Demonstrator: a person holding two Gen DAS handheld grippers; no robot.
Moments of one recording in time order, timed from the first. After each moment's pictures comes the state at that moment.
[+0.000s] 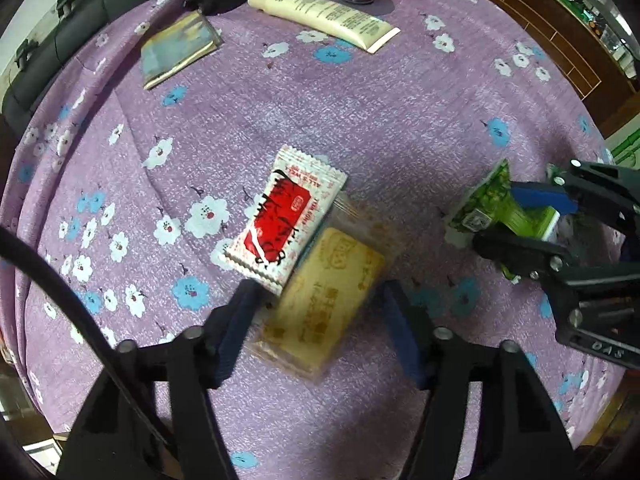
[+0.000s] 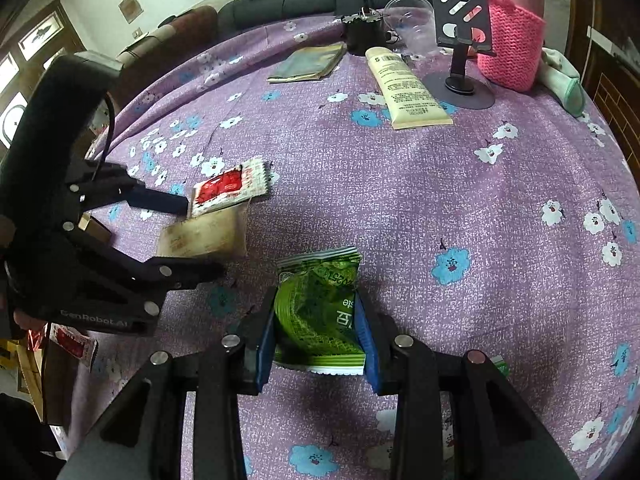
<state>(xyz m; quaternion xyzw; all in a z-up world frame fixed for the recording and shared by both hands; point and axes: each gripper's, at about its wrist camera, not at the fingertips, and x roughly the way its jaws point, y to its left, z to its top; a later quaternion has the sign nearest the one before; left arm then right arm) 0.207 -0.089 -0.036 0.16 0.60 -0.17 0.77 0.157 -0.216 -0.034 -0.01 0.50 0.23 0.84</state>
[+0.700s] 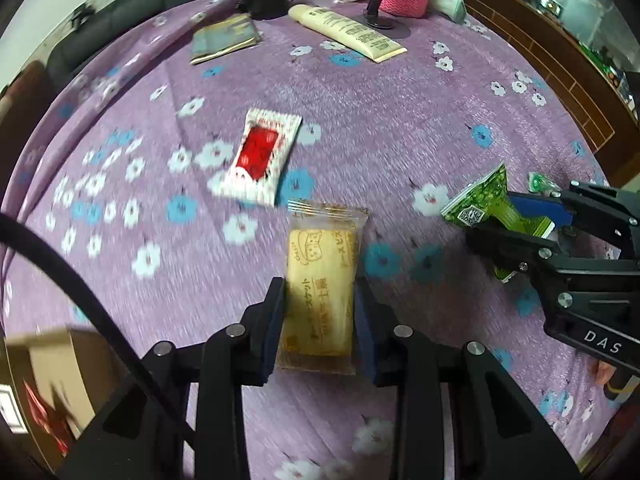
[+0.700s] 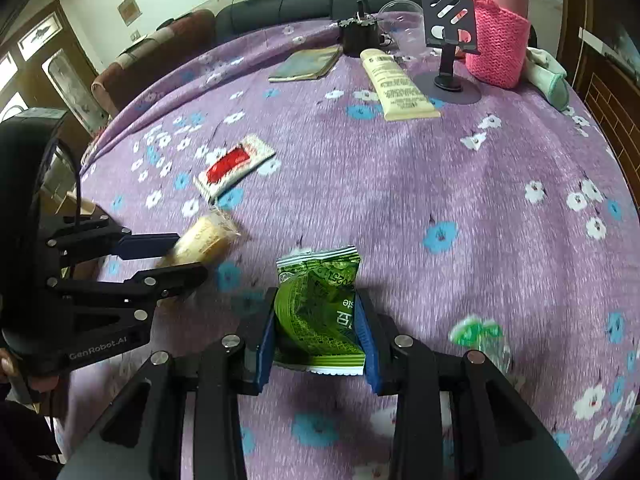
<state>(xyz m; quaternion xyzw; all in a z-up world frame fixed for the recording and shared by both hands) 0.118 -0.083 -0.034 0.08 0.55 -0.10 0.82 0.131 -0.224 -0.032 -0.02 0.49 0.22 0.84</state>
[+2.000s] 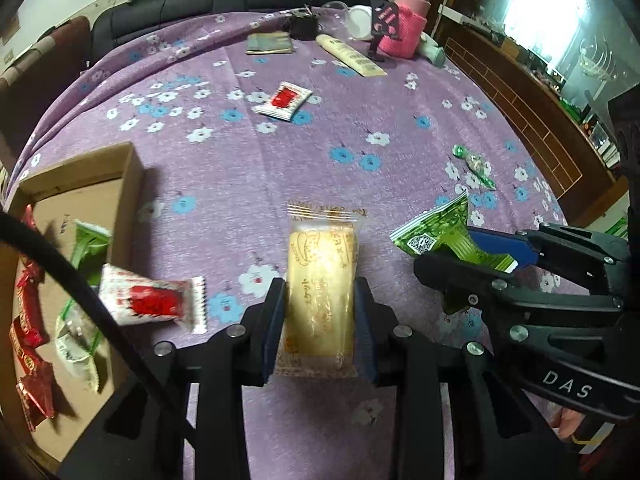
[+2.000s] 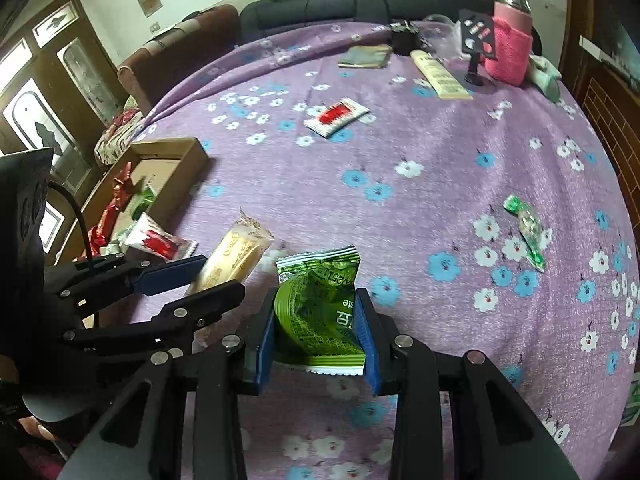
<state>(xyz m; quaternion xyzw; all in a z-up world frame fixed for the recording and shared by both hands) -0.003 -0.049 -0.003 -0.03 0.50 -0.09 0.86 0.014 -0.173 0.006 -0.03 0.48 0.23 0.84</state>
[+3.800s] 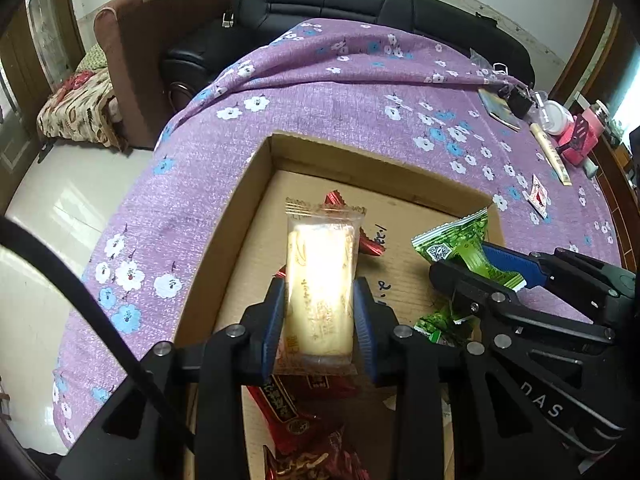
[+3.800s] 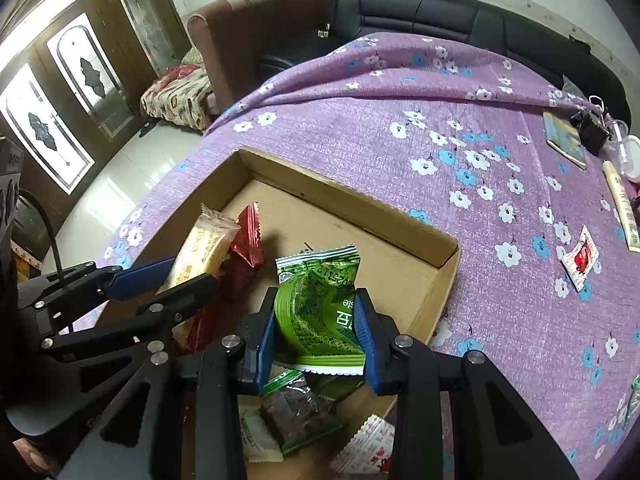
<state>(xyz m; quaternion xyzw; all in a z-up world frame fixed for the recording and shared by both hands) 0.002 0.197 -0.001 -0.12 0.49 0.10 0.86 0.057 0.080 0.000 -0.11 0.48 0.32 0.81</state>
